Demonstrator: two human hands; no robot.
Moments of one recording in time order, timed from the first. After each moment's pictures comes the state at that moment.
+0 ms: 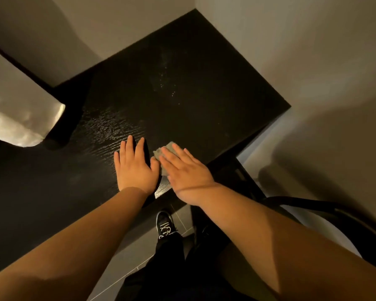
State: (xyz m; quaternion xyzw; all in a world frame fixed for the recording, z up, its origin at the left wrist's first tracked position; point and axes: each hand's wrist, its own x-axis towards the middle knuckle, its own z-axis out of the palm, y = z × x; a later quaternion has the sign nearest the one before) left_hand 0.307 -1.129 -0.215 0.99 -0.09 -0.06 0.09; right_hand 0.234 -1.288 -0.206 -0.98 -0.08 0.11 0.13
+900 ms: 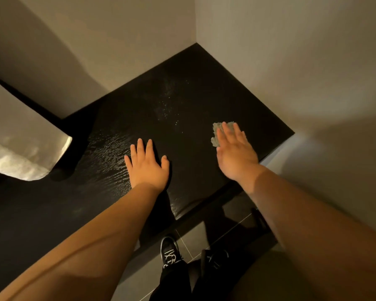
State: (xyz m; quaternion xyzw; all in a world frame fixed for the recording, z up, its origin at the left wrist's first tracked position) left_hand 0.380 -1.182 -0.211 0.99 -0.07 -0.08 0.11; right_hand 0.301 -1.435 -0.194 -0.98 0.13 0.11 0.11
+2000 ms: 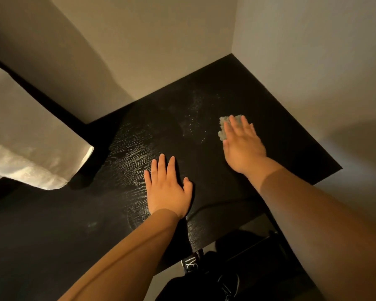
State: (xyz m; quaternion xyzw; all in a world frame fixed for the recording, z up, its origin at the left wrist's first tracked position) left_hand 0.382 -1.183 -0.219 0.99 -0.07 -0.06 0.09; right_hand 0.419 -1.429 -0.196 -0.99 0.09 0.10 0.08
